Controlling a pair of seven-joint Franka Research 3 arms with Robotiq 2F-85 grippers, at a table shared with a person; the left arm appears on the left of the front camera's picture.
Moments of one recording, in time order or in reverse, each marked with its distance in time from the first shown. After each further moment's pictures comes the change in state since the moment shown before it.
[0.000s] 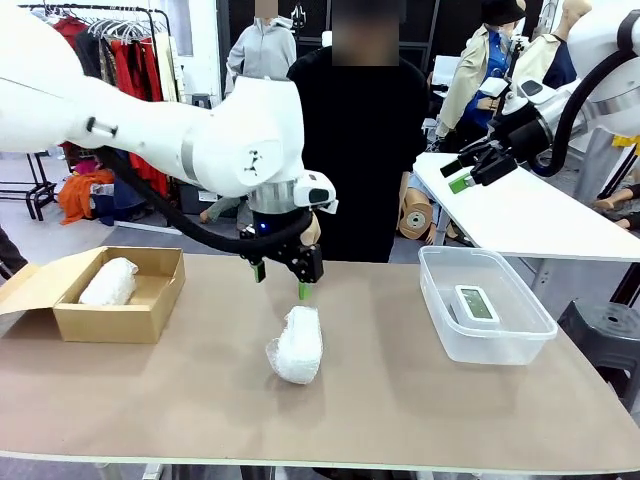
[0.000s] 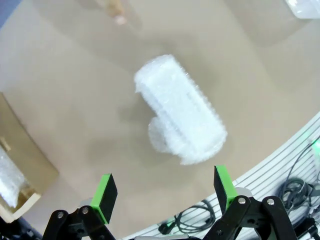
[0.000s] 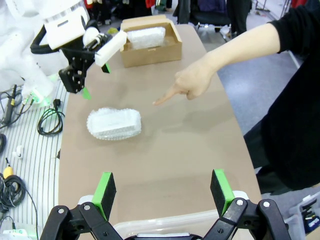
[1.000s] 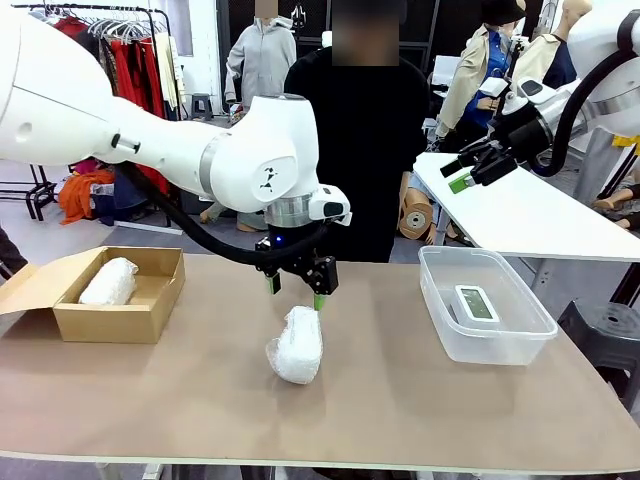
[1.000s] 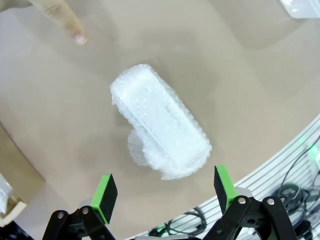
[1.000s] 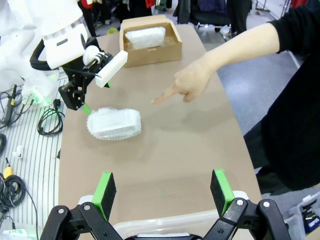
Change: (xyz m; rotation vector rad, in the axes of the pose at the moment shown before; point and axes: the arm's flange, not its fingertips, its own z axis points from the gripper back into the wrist) left arm 0.008 -0.025 -0.021 -0.008 0.010 0.019; right arm 0.000 0.000 0.000 0.000 0.000 0.000
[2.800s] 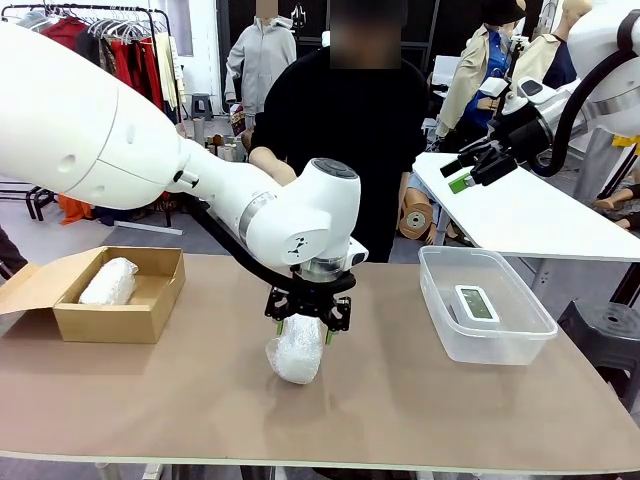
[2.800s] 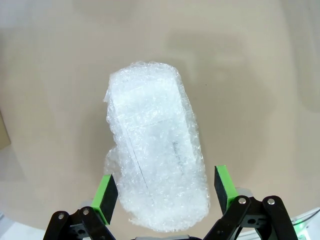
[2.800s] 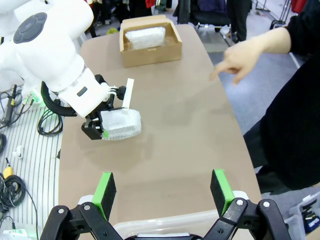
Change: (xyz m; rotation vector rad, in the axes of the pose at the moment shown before) left arm 0.005 -0.033 -0.085 0.167 0.004 0.384; right arm 0.000 0.000 0.000 0.000 0.000 0.000
